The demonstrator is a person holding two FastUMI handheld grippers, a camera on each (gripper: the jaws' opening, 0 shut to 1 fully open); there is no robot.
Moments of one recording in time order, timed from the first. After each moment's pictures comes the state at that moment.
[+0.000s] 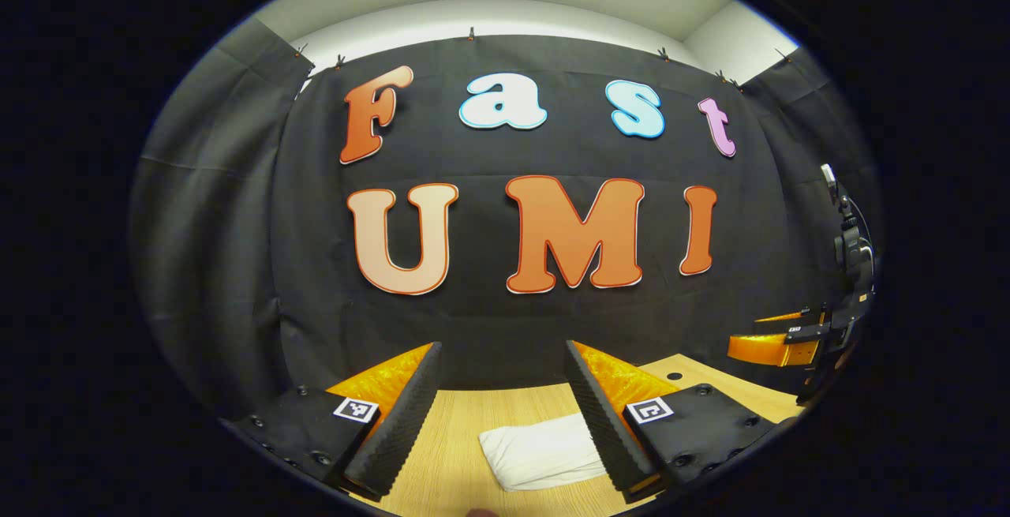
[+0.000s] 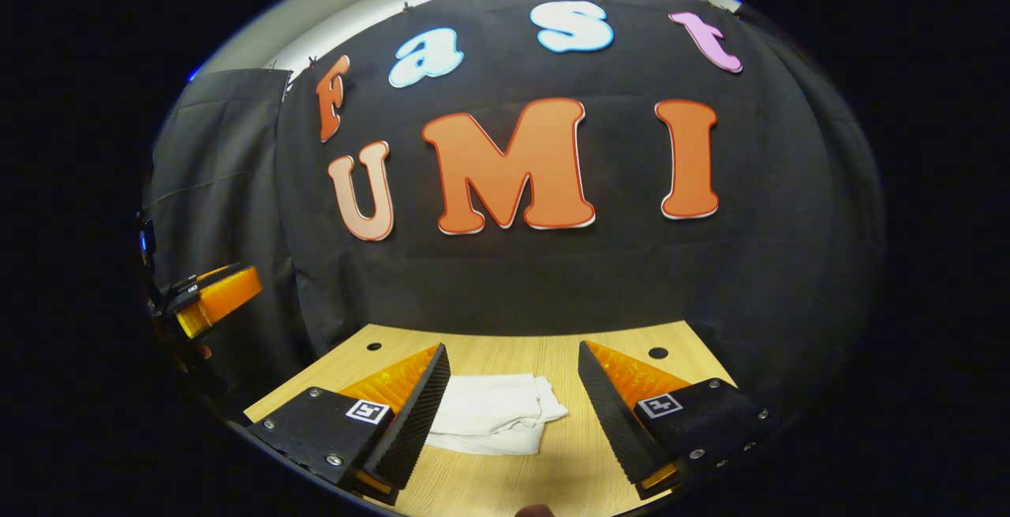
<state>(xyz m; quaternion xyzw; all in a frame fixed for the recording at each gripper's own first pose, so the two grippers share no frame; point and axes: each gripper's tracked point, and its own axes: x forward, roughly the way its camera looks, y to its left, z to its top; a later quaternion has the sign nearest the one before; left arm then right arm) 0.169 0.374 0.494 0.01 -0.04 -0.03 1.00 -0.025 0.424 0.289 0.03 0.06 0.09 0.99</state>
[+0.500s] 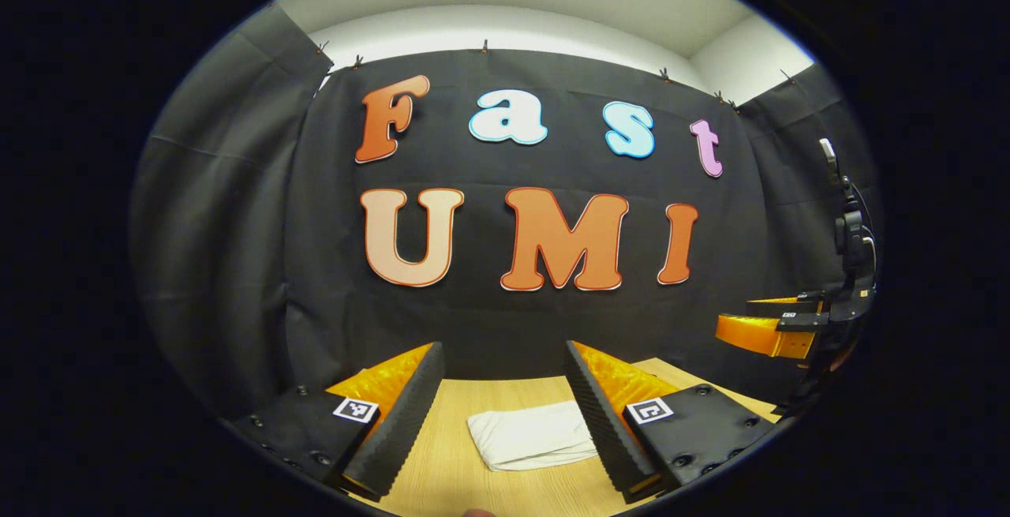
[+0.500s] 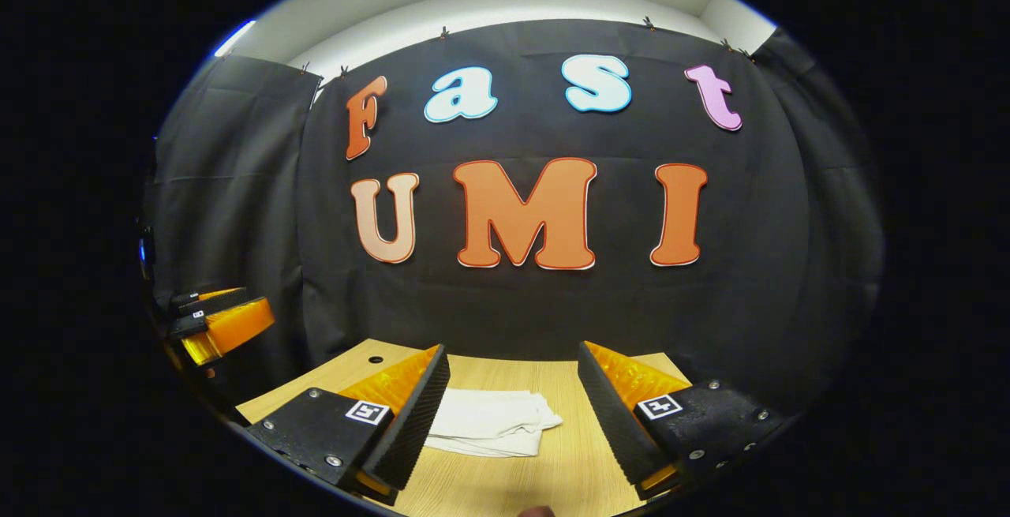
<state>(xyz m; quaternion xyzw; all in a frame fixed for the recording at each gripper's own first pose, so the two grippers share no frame) 0.105 0.374 0.488 -0.01 -0.05 -0.04 1.00 -0.106 0.446 0.324 -0.01 0.02 0.08 1.00</state>
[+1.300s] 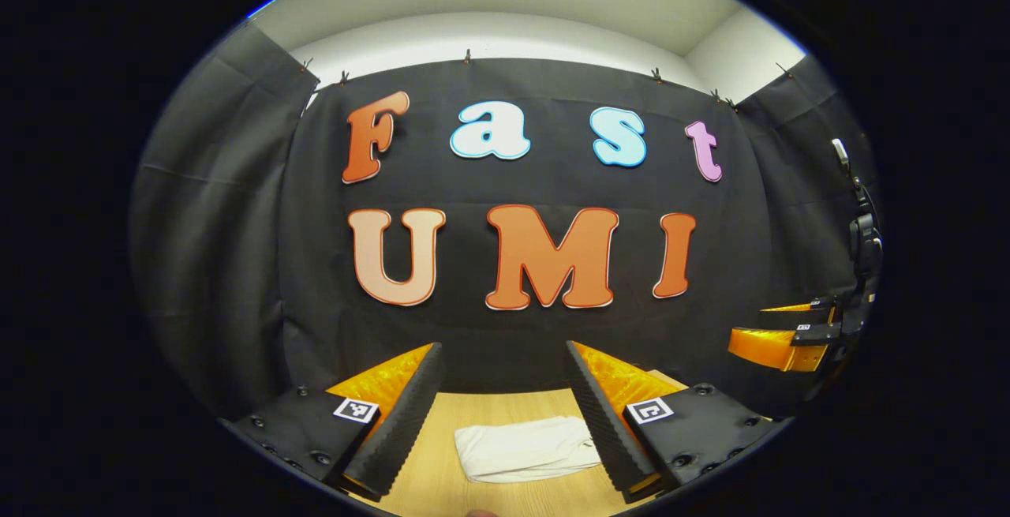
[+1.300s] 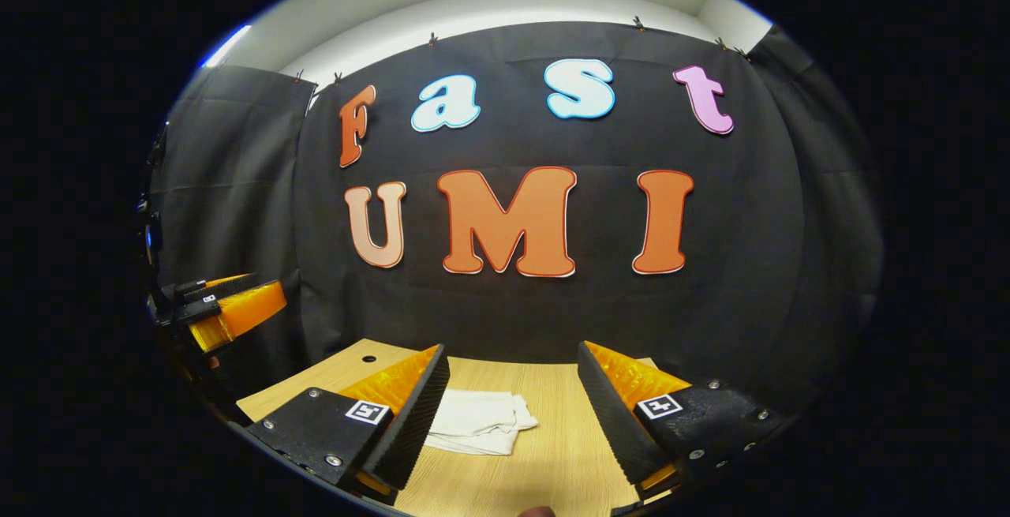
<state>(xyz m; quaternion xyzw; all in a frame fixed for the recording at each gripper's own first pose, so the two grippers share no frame) 0.128 0.310 0.544 0.00 -0.07 -0.05 1.00 -0.098 0.385 0.352 -0.01 0.01 0.08 1.00</state>
